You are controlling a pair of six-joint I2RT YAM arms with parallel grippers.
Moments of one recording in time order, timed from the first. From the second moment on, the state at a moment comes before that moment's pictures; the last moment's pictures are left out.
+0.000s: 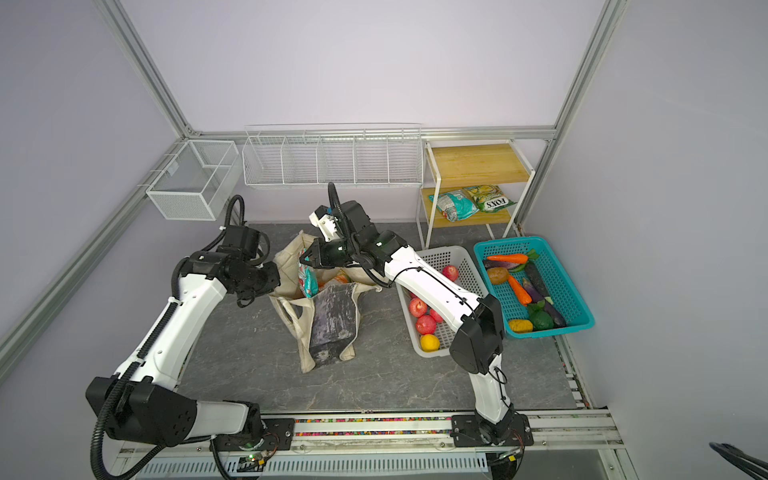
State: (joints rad) left arm -0.18 1.38 1.38 -1.12 -0.04 -0.46; right arm 0.84 2.00 2.05 -0.56 -0.57 0.66
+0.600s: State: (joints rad) left arm -0.14 1.41 1.37 -1.14 -0.08 -0.44; right arm 0.87 2.16 2.13 -0.62 -0.55 0.65
